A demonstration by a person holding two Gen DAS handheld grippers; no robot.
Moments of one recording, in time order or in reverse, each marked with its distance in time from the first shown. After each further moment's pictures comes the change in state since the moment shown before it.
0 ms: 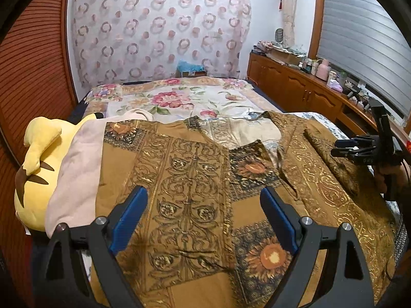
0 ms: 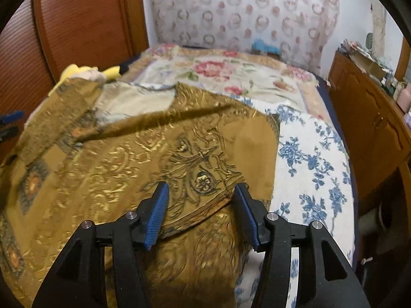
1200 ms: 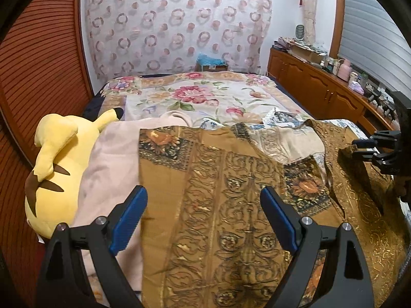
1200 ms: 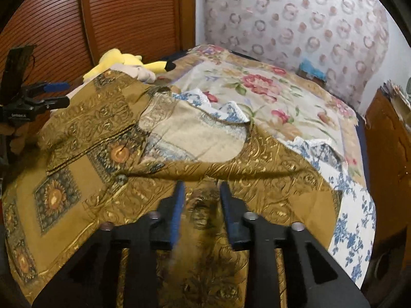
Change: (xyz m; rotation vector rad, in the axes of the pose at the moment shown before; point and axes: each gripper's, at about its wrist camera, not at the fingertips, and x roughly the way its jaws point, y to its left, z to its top) left arm 0.034 0.060 0.026 -0.037 0.040 0.087; right arm 0.016 0.063 0.056 -0.227 -0.024 0.136
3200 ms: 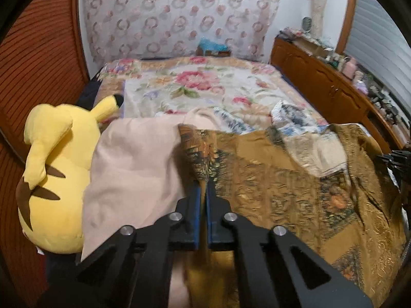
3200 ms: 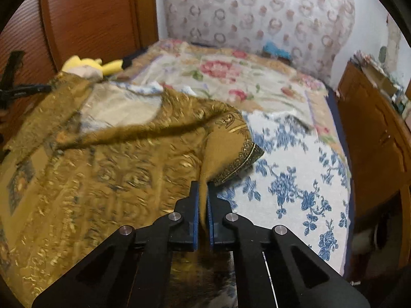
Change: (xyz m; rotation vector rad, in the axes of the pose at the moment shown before) left arm 0.043 0.046 0.027 -0.027 0.080 -0.046; right arm -0.017 -0.074 -0.049 0.138 0.012 -0.121
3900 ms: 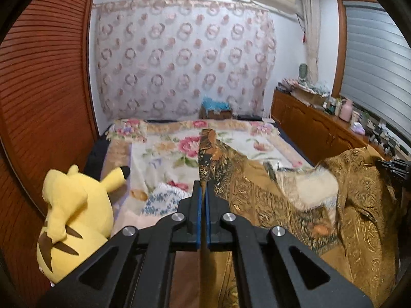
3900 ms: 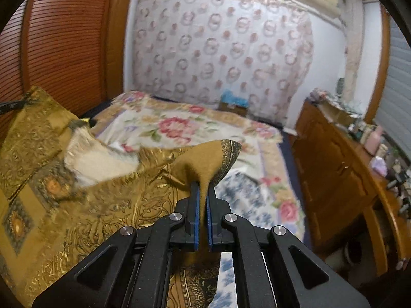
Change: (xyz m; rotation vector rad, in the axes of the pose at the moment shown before) left arm -0.072 -0.017 0.087 -0.010 -0.303 0.035; right arm -0.080 -0.035 0.083 0.043 -0.245 -0.246
